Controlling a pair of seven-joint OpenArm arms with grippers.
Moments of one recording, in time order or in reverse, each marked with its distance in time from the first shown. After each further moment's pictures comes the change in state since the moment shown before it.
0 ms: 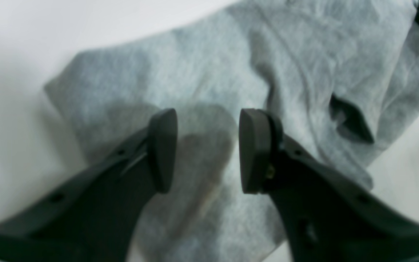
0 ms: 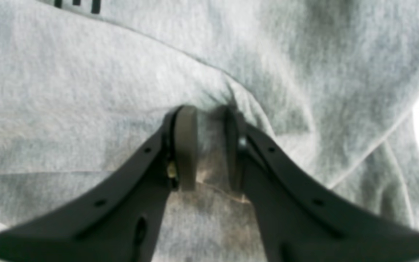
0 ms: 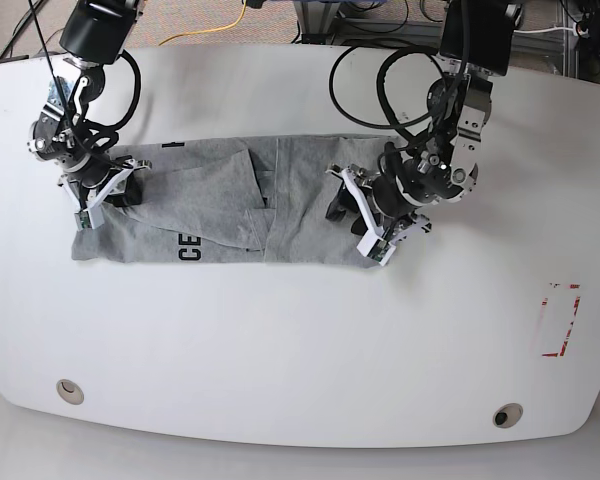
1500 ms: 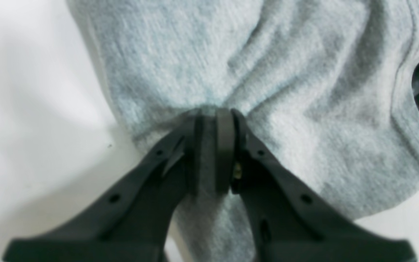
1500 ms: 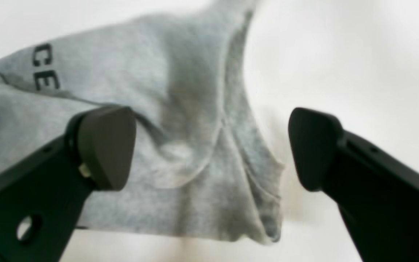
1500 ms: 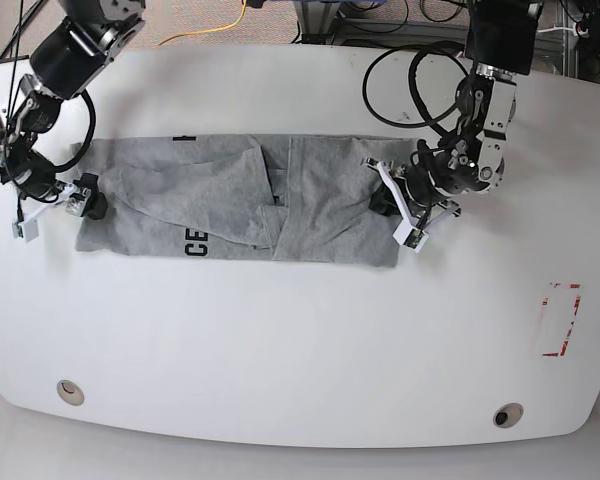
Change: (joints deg) left arm 0.8 -5.7 -3.2 -8.5 -2.4 -1.1 -3.5; right arm 11.0 4.0 18.5 -1.8 14.6 0.0 -27.6
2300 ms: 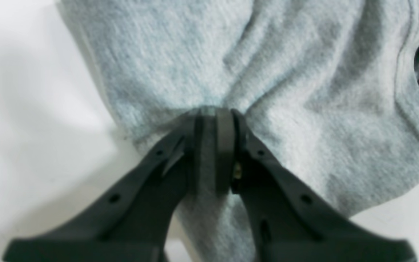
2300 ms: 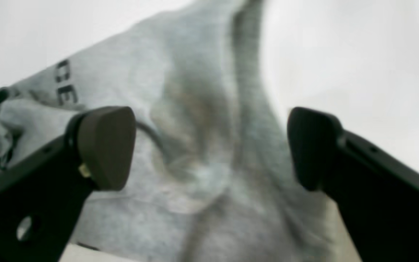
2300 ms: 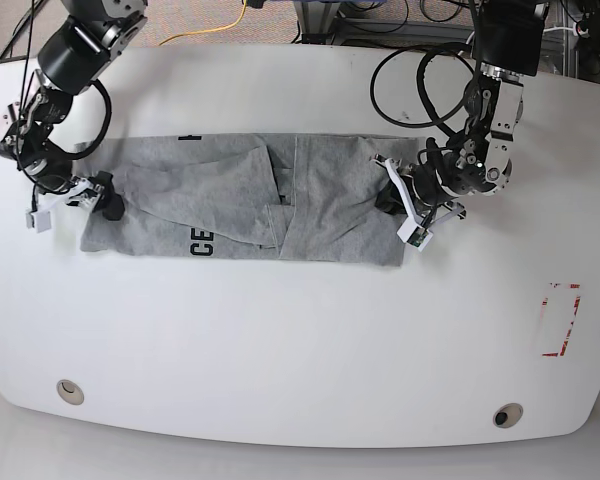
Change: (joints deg) left arm -0.1 -1.6 -0.3 0.0 0.2 -3.9 0.1; right arm -1.6 -1.4 -0.4 -9.2 3.2 0.9 8.4
